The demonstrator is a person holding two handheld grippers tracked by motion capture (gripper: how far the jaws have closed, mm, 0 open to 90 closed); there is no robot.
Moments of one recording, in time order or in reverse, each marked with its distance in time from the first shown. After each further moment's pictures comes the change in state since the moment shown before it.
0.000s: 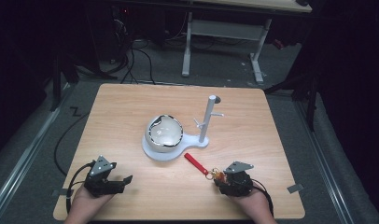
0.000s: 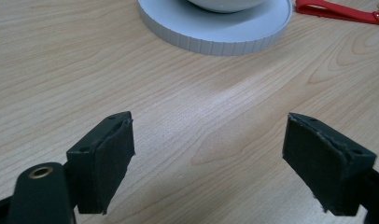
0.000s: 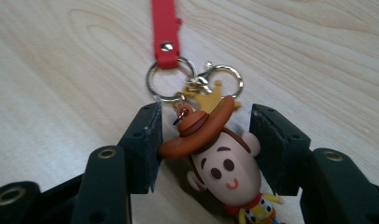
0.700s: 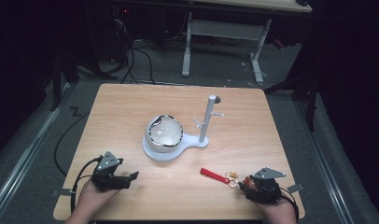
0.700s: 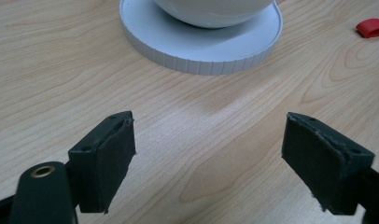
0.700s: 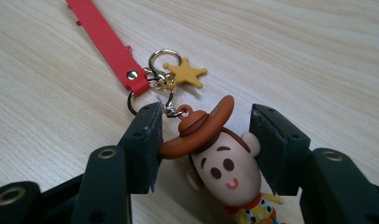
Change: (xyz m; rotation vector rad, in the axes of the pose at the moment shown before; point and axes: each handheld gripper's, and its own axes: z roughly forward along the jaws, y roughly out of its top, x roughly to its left) left arm -0.003 0.015 0.018 -0.003 -0.036 0.021; right arm -0.038 -0.046 -0.053 -0.001 -0.110 0.139
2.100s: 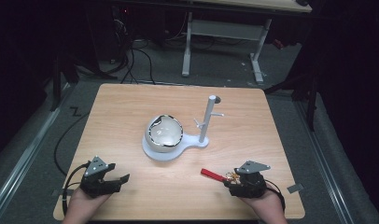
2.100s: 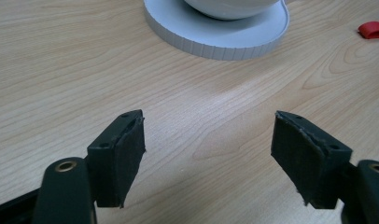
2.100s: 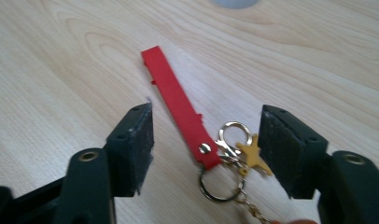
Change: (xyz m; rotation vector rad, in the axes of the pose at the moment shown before) left arm 0.006 -0.019 -0.030 -0.019 0.032 -0.069; right arm 0.034 0.042 0.009 -0.043 0.114 -0.120
